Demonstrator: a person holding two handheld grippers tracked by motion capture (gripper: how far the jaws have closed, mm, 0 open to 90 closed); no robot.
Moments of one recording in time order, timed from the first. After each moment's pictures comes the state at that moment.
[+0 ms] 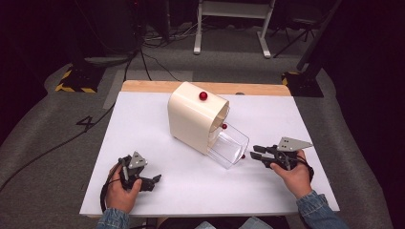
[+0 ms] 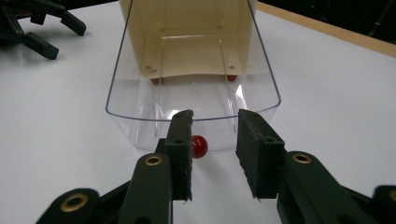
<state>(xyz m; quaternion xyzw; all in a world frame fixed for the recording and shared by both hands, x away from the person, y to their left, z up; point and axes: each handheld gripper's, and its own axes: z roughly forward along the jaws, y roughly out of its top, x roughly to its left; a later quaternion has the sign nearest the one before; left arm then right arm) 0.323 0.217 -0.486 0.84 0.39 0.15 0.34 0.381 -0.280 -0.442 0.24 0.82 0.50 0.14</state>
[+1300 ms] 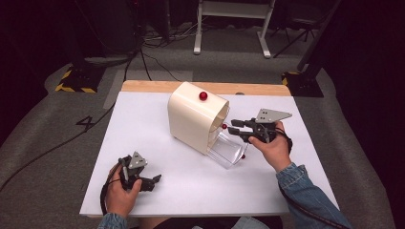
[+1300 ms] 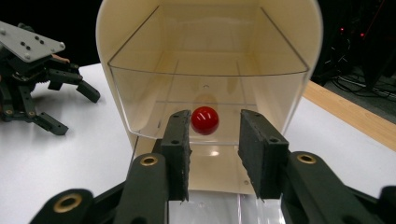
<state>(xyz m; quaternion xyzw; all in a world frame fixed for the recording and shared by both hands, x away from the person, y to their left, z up) 0.322 0.217 -0.486 0.84 0.39 0.14 0.34 0.432 -0.202 -0.385 0.19 0.81 0.54 0.13</state>
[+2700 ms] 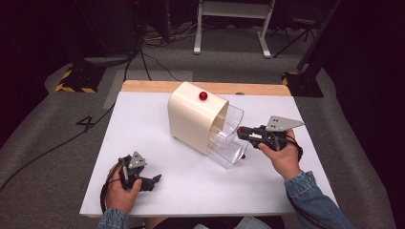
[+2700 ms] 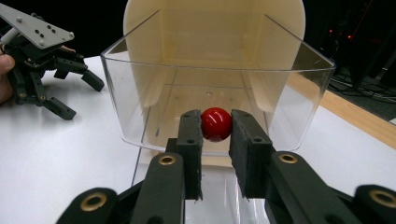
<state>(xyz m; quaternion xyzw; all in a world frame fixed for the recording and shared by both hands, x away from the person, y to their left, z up) 0.323 0.217 -0.486 0.84 0.39 0.14 0.34 0.404 -0.230 -0.381 0.19 0.81 0.54 0.15</state>
